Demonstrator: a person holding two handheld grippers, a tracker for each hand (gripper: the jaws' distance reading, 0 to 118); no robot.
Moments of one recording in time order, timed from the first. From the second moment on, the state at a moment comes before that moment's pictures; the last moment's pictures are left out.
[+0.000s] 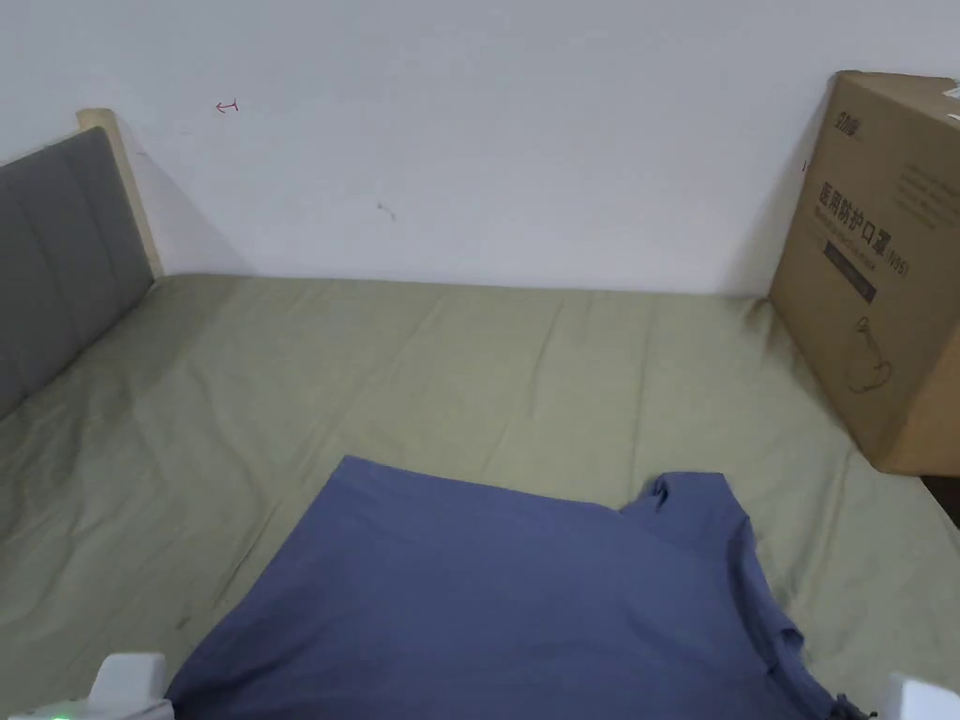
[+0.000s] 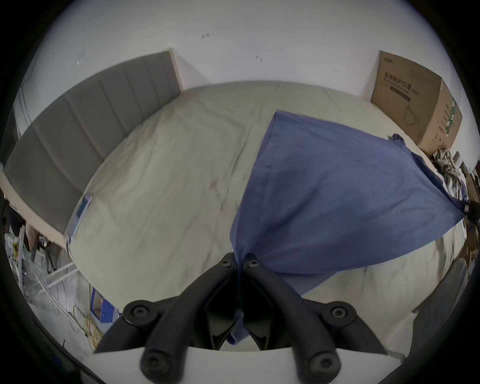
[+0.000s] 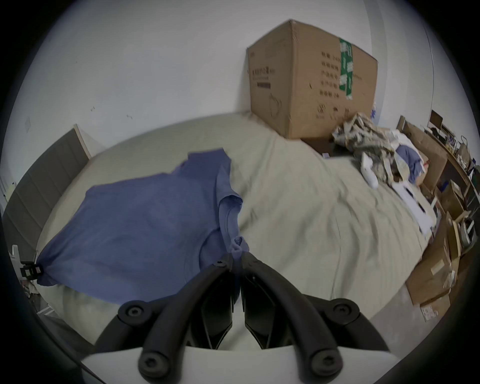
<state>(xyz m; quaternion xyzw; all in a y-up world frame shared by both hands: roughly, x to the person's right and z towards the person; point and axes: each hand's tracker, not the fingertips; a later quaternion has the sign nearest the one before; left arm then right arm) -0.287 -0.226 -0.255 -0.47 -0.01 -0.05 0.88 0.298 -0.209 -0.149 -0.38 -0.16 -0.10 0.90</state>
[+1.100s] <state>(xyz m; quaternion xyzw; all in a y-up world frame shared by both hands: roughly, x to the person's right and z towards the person) -0.181 -0.022 -0.240 -0.09 -0.06 0.01 0.99 0.224 -0.013 -0.151 -0.09 -0.14 0.04 0.99</state>
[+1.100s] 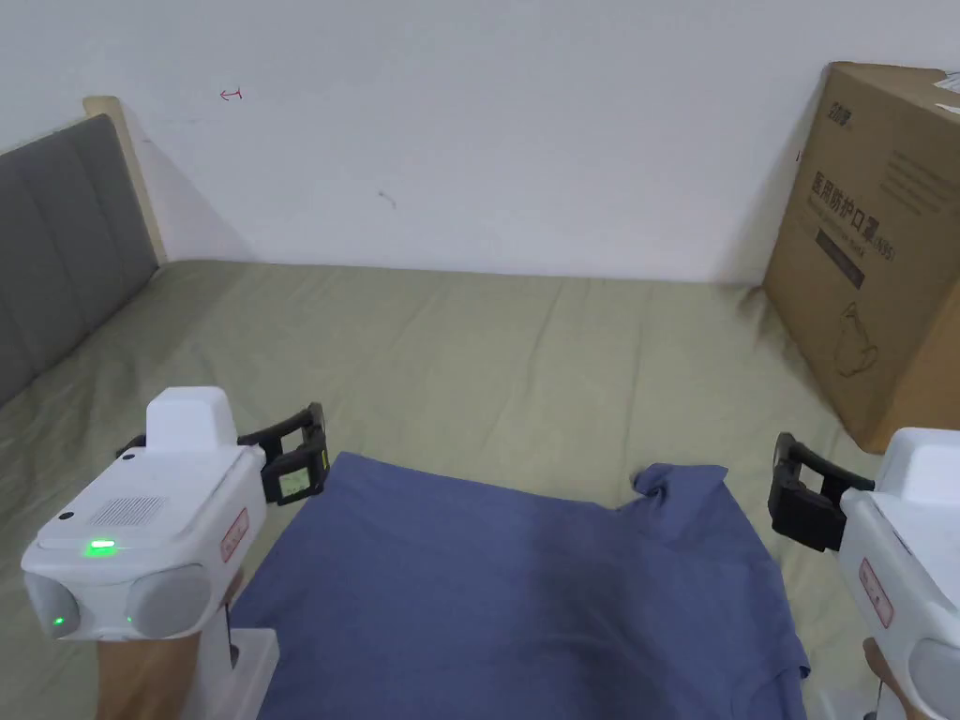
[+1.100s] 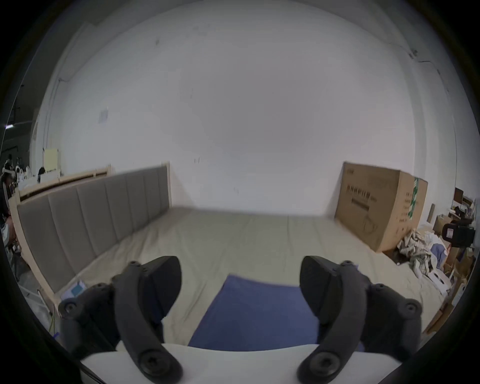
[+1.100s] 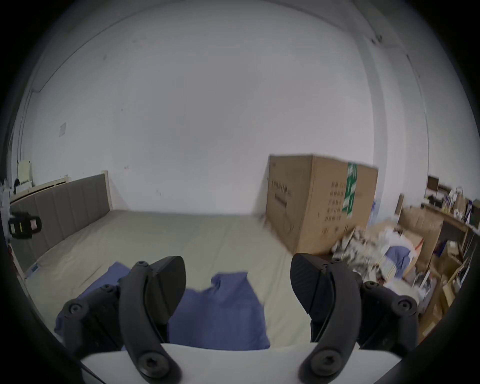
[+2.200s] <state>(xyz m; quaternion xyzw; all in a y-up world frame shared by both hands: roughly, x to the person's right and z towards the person) -0.169 -0.157 -0.552 -0.40 -0.12 -0.02 0.91 0.245 -0.066 -0.267 -0.12 -0.18 0.07 0.97</state>
